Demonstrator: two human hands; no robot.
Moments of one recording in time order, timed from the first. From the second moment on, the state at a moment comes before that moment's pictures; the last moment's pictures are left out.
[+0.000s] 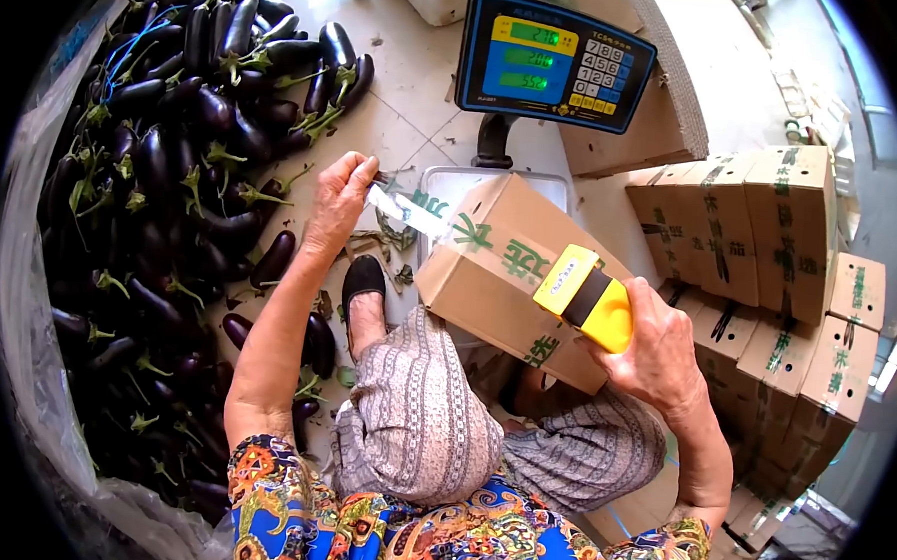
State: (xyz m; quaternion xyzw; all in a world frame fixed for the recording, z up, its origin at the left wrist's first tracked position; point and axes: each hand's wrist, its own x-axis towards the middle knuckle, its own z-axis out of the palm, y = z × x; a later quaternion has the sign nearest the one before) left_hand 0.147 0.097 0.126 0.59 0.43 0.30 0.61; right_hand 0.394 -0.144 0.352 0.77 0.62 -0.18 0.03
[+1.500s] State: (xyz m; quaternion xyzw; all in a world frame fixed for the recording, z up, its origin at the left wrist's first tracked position) left_hand 0.260 0.031 0.056 0.57 0.37 0.24 0.69; right_hand 0.402 -0.151 0.310 0.77 0.61 -0.18 -0.09
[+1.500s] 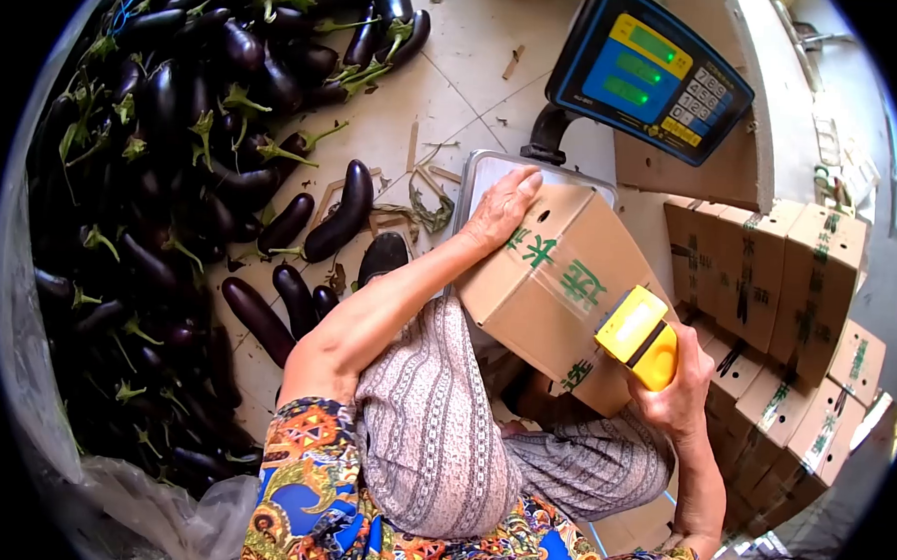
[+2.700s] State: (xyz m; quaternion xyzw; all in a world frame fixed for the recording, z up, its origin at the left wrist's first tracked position) left_hand 0.280 0.019 0.194 0.91 0.34 0.06 0.21; right_hand 0.508 -0.352 0.268 0.80 0.57 -0.13 -0.15
